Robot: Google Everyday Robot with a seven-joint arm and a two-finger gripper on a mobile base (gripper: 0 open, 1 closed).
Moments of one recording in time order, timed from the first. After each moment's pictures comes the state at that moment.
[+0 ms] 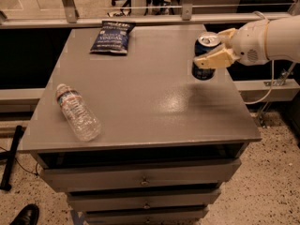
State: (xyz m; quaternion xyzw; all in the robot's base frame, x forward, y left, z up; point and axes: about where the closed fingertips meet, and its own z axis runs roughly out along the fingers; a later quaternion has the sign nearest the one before) arm 0.608 -0.160 0.939 -0.48 0.70 0.16 0.50
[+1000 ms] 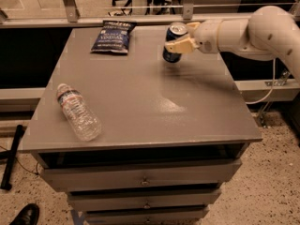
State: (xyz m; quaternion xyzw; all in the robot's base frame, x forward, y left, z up) arm 0.731 -0.101 0.912 -0.45 0.66 0.20 0.56
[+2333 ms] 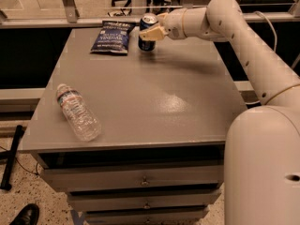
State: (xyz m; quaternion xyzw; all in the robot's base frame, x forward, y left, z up) arm 0.824 -0.013 0.904 -0.47 0.64 0.24 0.55
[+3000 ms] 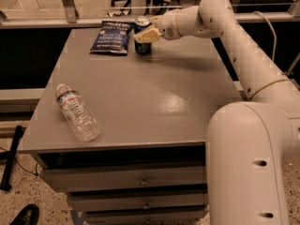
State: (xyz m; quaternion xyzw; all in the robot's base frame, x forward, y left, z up) arm 0.826 0.010 0.886 -0.50 0.65 0.26 0.51
